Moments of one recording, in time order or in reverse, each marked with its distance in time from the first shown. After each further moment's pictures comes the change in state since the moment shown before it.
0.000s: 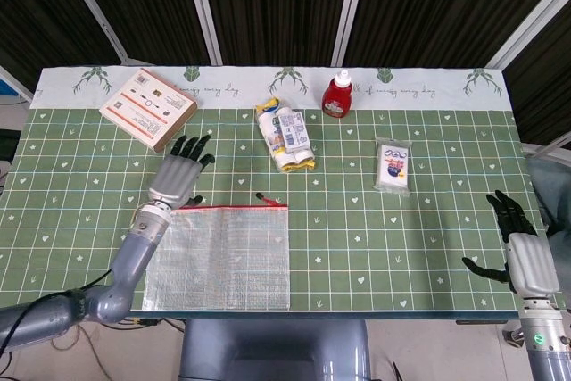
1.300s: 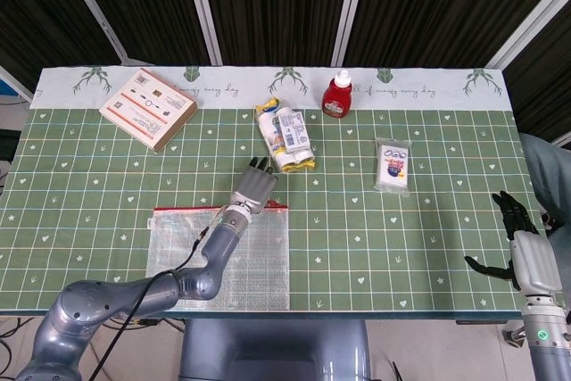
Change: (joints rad) left arm -0.368 -0.445 0.045 0.569 -0.232 -0.162 0.113; right arm 0.004 0.021 0.018 -0.031 0.069 -0.054 0.037
